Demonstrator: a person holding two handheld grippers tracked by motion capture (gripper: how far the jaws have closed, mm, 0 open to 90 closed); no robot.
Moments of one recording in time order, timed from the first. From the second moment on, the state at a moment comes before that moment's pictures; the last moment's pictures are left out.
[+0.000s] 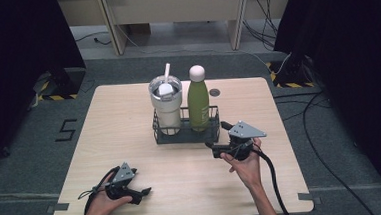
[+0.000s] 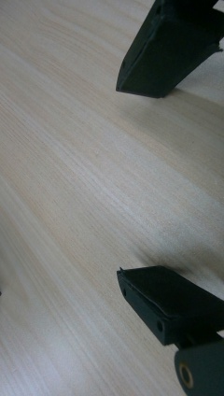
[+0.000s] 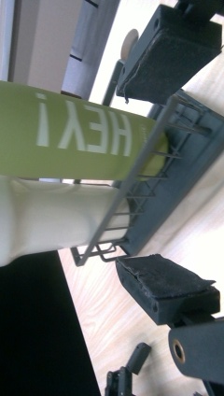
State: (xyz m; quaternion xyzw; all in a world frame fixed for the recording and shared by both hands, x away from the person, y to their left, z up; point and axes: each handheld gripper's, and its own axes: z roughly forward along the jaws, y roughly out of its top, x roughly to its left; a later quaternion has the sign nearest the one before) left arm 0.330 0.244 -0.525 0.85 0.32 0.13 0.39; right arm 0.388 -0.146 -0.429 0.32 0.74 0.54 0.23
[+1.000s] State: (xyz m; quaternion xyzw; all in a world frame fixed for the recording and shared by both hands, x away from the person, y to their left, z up) left arm 0.330 0.244 -0.525 0.85 0.32 0.13 0.39; right arm 0.363 -0.154 -0.461 0.32 0.77 0.52 0.20
